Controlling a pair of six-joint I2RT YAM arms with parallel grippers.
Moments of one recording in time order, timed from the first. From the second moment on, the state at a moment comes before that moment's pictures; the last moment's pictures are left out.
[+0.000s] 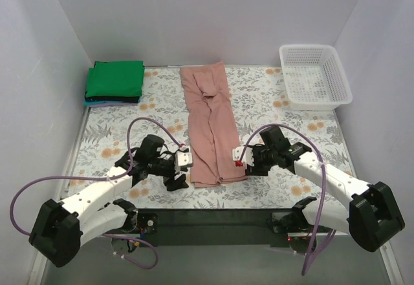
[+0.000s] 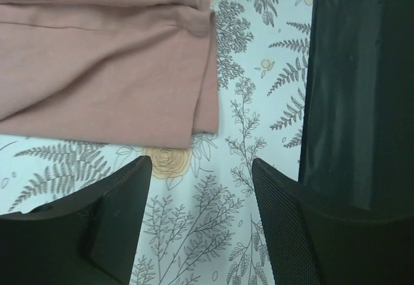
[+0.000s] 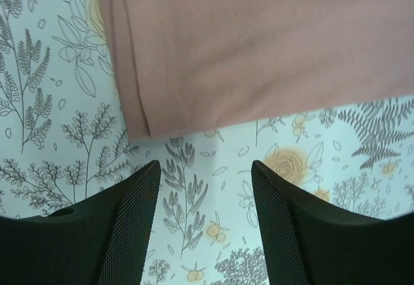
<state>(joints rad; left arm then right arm) -0.55 0.99 0.50 -0.35 0.73 0.57 0.56 1.14 0.64 -0.54 -0.40 -1.00</state>
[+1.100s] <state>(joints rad) -0.78 1.22 0.48 -0.15 0.59 0.61 0.76 1.23 0.50 -0.29 -0.40 -1.10</state>
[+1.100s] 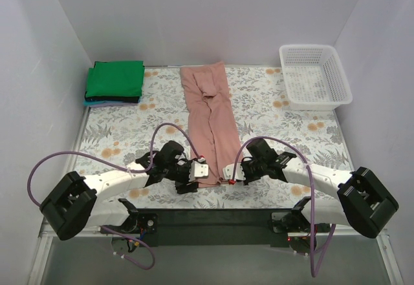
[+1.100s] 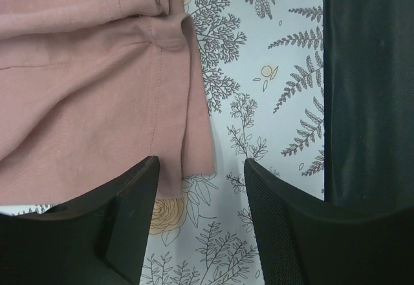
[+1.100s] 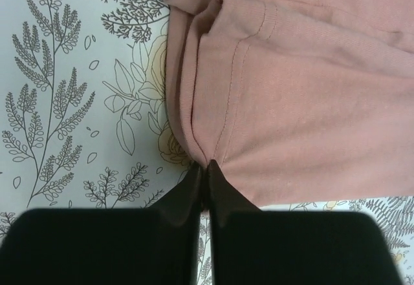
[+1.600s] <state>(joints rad) -0.84 1.30 0.46 -0.04 0.47 0.61 0.76 1.25 0.52 -0.30 -0.39 -1.07</state>
